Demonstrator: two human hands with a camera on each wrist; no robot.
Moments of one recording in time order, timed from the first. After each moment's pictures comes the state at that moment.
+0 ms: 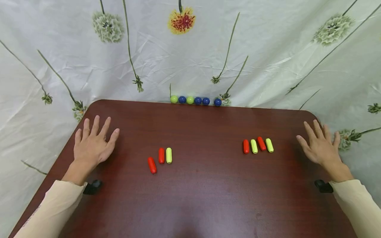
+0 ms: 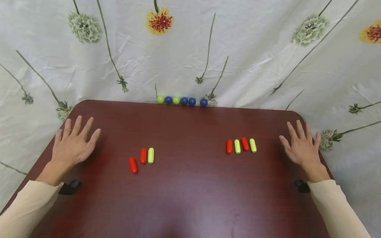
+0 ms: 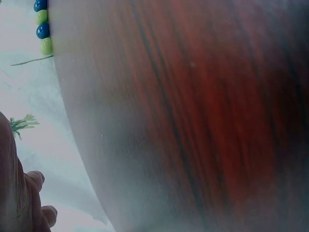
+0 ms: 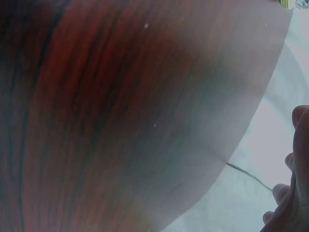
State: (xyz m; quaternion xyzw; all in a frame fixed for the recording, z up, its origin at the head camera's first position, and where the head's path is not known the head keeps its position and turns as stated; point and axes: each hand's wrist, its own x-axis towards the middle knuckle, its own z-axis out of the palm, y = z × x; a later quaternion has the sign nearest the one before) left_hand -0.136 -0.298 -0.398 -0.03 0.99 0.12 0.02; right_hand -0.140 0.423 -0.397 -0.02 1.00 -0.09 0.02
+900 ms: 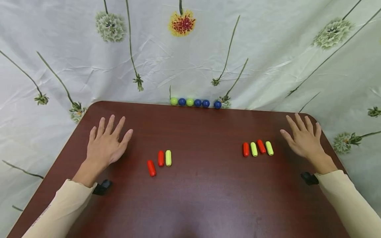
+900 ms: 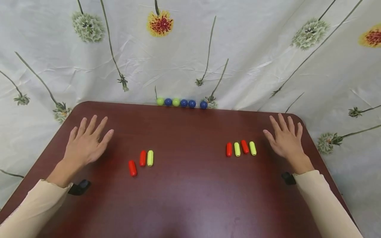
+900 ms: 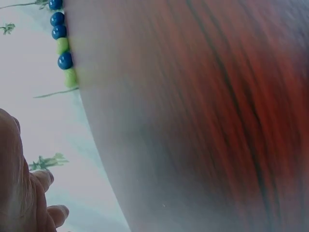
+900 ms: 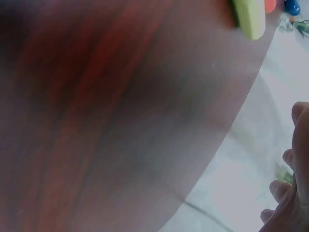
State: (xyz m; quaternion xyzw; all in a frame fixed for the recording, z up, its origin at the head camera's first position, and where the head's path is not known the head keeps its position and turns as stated) left_hand -0.140 -0.259 -0.390 0.01 0.99 0.11 0.01; right_hand -0.169 0.375 -0.385 -0.06 0.99 -0.09 -0.01
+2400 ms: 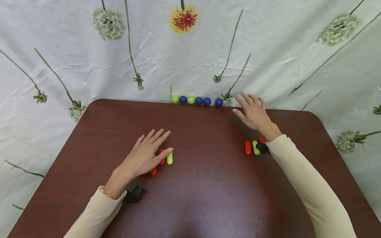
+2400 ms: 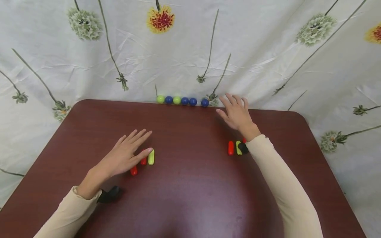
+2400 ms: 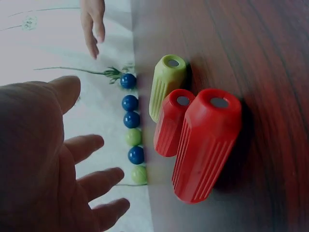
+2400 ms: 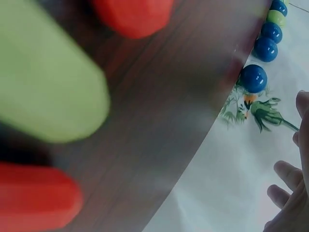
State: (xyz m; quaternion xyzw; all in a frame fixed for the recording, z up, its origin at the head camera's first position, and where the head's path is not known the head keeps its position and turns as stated) left_hand -0.119 -0.166 -0.392 0.17 0.96 0.20 0.07; right_hand -0.265 0.232 -0.379 -0.17 0.98 -0.08 -0.01
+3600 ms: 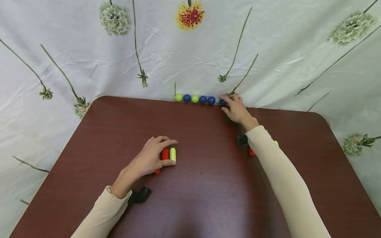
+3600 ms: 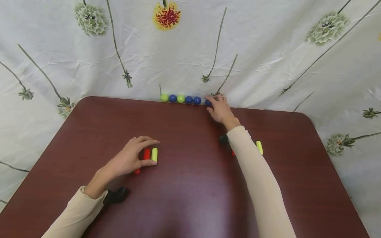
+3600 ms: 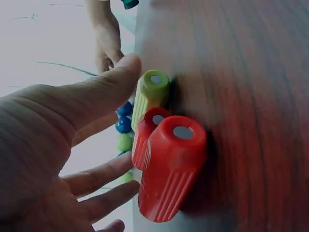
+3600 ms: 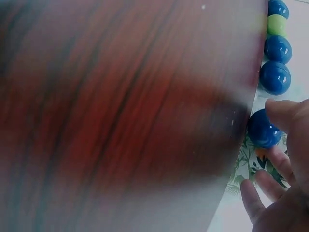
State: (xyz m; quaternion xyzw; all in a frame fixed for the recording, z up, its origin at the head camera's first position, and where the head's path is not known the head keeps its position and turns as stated) left_hand -0.119 -0.164 -0.407 0.22 0.94 0.27 0.05; right_hand -0.308 0.173 -0.410 -0.17 0.97 -0.18 0.06
